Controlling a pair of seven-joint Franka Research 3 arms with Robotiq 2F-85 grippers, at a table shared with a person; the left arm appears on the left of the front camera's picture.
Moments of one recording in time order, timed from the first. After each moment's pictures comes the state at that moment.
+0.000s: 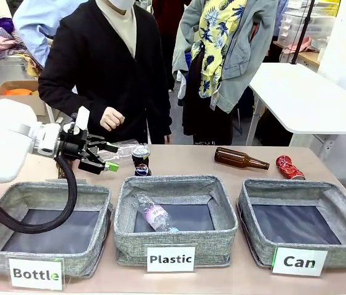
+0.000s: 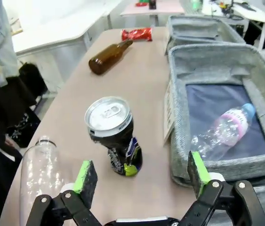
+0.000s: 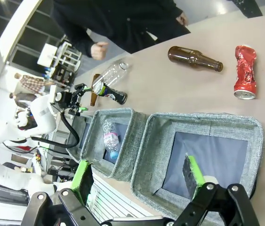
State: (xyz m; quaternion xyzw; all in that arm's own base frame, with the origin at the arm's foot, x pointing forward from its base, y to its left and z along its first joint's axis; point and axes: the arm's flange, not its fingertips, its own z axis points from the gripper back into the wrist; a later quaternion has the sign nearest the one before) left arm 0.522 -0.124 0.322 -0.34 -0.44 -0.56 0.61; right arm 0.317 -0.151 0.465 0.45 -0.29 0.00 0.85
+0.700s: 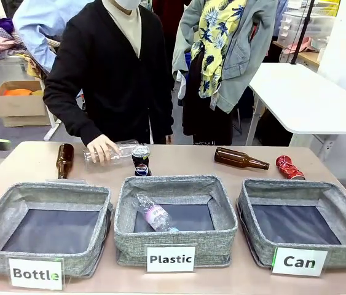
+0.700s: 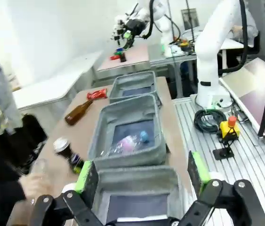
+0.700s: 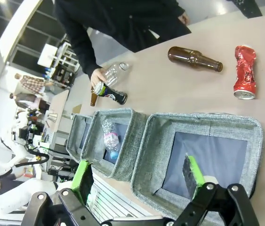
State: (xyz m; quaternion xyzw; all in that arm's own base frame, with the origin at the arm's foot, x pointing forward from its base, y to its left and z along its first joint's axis) left arm 0.283 0.073 0.450 -0.39 -0.51 -0.56 0.53; right arm 0.317 -0.152 0.465 0.45 -0.29 0.00 0.85
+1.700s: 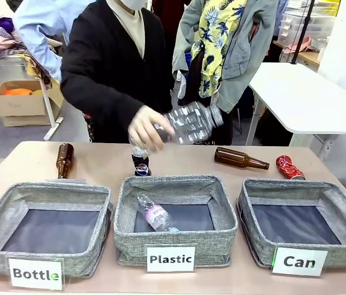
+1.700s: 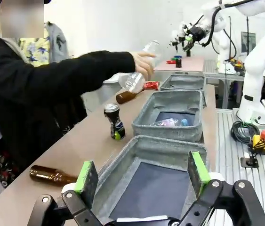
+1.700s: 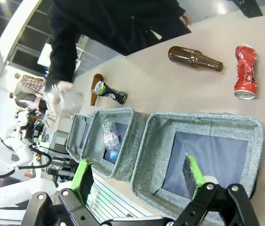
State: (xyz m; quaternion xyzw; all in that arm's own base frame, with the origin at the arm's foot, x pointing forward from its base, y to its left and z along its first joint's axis) left arm 0.273 0.164 0.400 -0.36 -0.57 -0.43 0.60; right arm 0.317 -0.152 0.465 0.45 -0.29 0.00 0.85
